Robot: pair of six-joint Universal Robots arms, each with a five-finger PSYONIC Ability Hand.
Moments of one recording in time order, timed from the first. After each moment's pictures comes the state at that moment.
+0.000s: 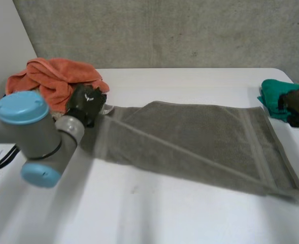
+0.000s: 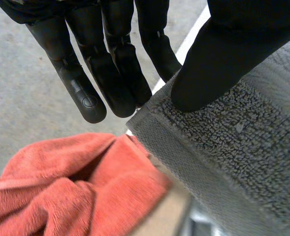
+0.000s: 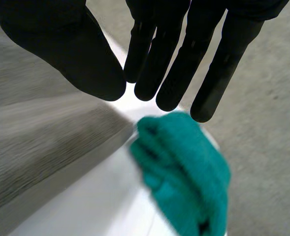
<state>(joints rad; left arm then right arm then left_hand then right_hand) 4.33 -2.16 -1.42 3.52 -1.50 3.81 1.44 -1.07 1.47 -0.20 1.18 2.59 1.14 1.20 1.19 1.20 1.00 0.73 1.17 1.19 1.20 1.03</state>
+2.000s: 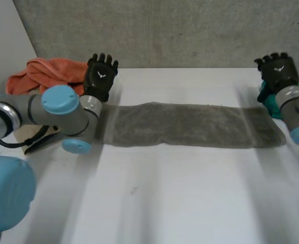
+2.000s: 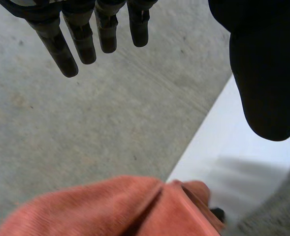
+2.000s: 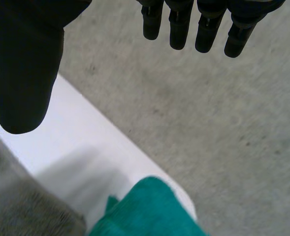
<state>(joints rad) 4.30 -2.54 -0.88 3.62 -1.53 3.78 1.65 -0.79 1.00 -0.25 1.42 2.71 0.20 0.21 0.21 0.20 0.05 0.23 0.21 0.21 0.21 0.04</state>
